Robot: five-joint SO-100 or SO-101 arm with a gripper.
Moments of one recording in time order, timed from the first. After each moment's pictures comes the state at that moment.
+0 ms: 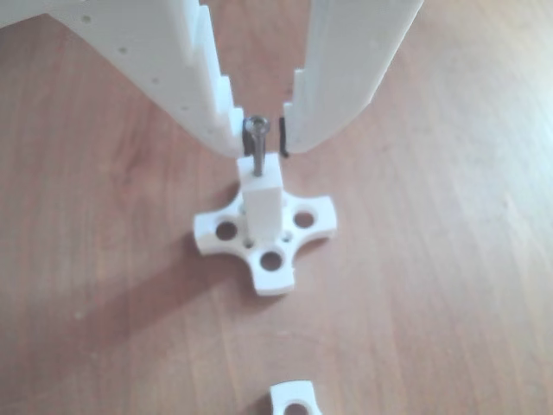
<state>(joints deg) -9.9 82.6 88.3 75.8 9.5</state>
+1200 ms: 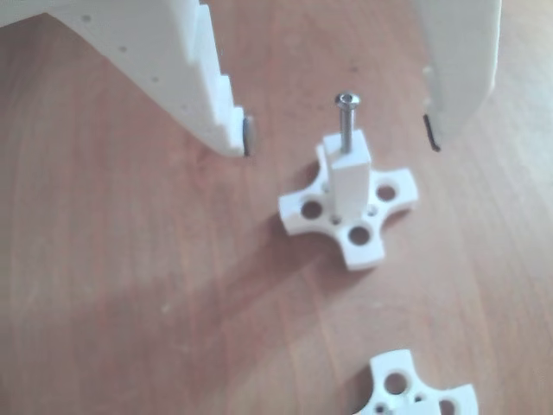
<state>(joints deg) -10.3 82.6 88.3 84.6 11.5</state>
